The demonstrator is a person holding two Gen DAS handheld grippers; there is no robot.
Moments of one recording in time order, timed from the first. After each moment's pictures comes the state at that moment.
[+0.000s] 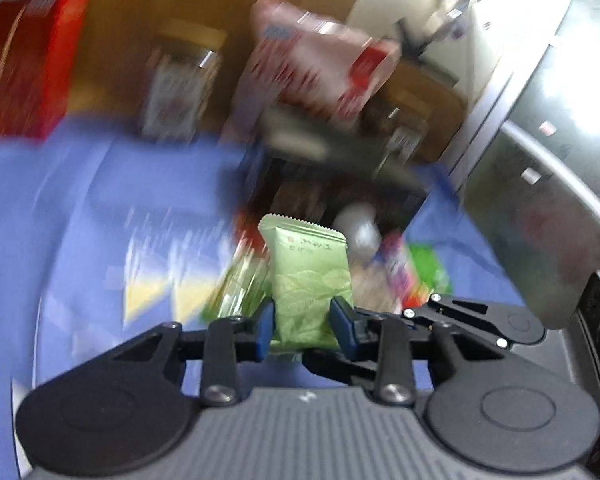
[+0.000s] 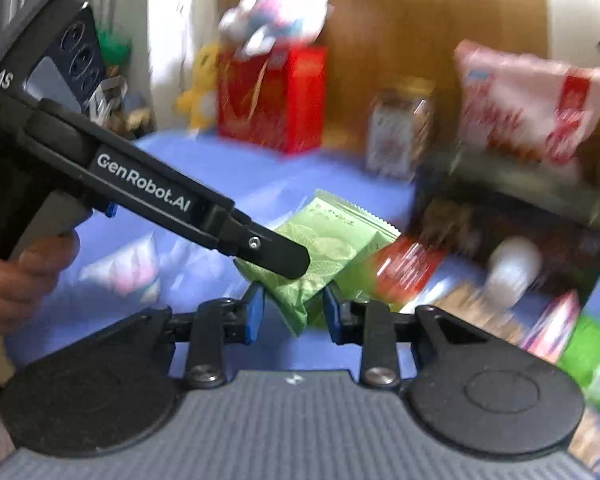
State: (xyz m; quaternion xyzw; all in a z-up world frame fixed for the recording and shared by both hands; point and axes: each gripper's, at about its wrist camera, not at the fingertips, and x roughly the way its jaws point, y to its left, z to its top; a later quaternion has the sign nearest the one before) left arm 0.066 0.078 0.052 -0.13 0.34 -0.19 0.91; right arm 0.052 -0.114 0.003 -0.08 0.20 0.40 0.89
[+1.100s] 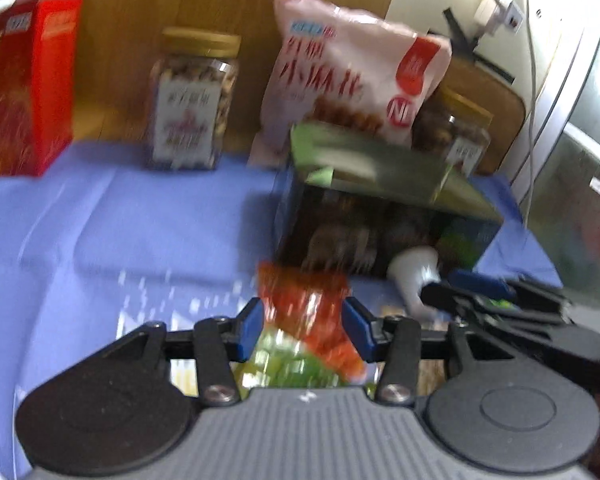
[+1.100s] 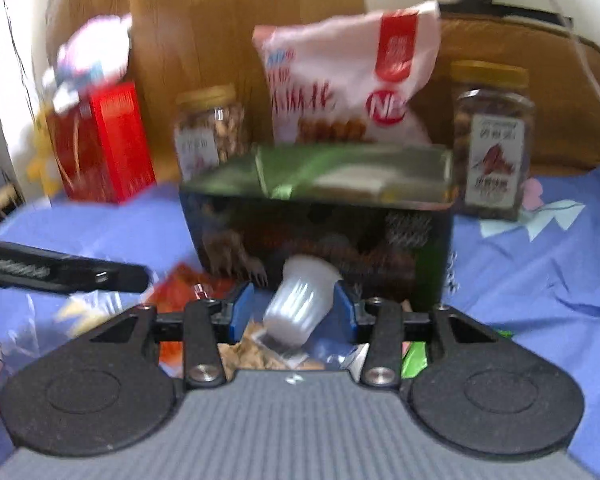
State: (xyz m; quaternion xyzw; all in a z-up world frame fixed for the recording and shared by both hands) left arm 0.124 0.052 0.024 -0.11 0.36 -0.11 0.92; right arm 0.152 -0.171 -0.004 0.00 0.25 0.24 0.94
